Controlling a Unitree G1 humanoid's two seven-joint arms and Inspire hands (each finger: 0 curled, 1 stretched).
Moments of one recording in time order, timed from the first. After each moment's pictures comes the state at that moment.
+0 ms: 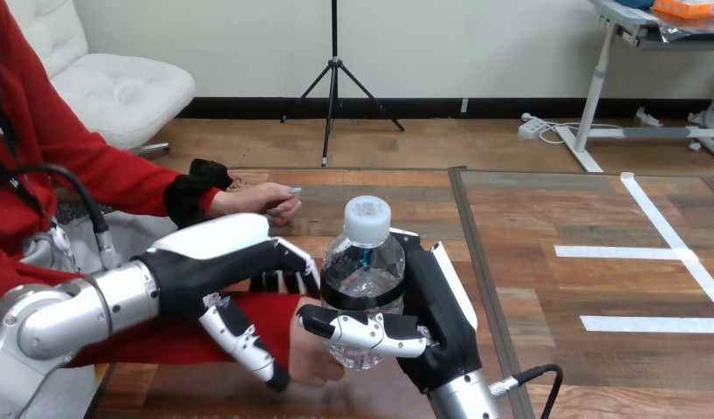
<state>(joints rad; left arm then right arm) -0.35 0.75 -0.25 0.34 0.25 -0.62 -0.56 -0.09 0.05 0.36 0.56 0.22 -0.83 0.19</state>
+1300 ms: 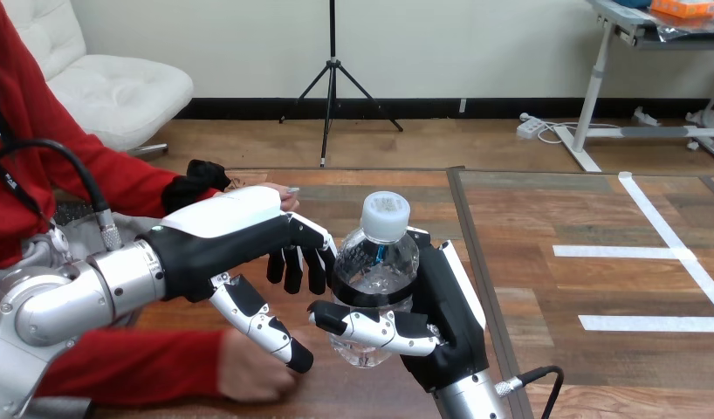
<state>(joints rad) -0.35 0.75 -0.22 0.24 0.21 -0.59 -0.58 -0.09 0.05 0.35 0.57 0.28 -0.86 0.24</state>
